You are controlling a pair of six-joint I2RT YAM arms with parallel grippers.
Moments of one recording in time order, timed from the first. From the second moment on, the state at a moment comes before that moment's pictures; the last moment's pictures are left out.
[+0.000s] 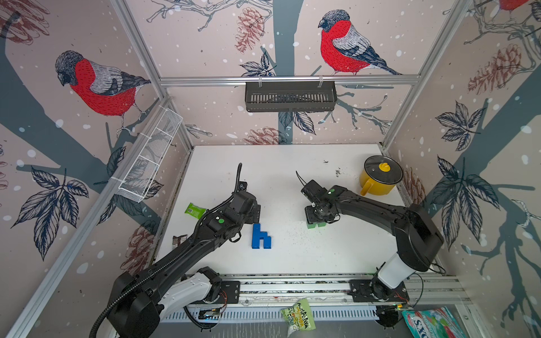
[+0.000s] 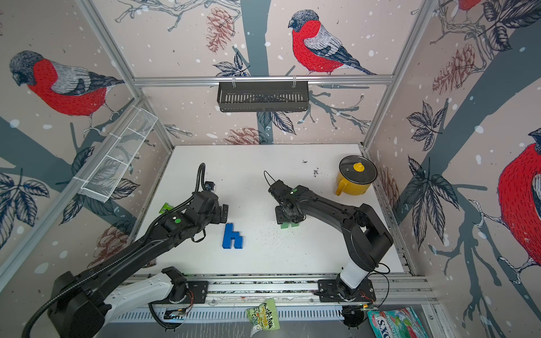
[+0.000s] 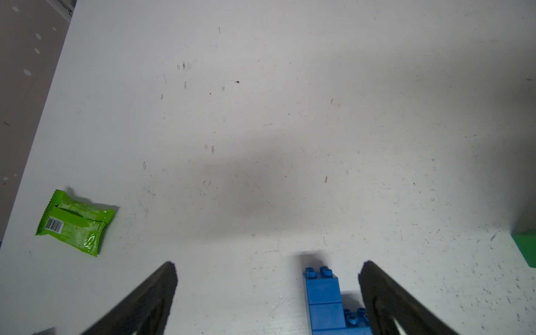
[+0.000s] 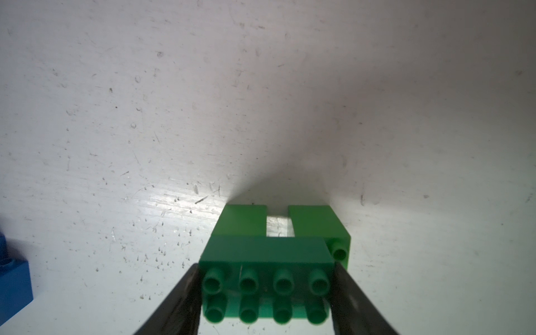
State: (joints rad) left arm -0.62 1.04 0.74 -0.57 -0.39 -0.36; right arm 0.76 1.66 1.12 -0.82 0.08 0.55
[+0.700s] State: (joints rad) left arm -0.62 1.04 0.74 -0.57 -0.39 -0.36; right arm 0.82 1.61 1.09 -0.86 0.09 0.73
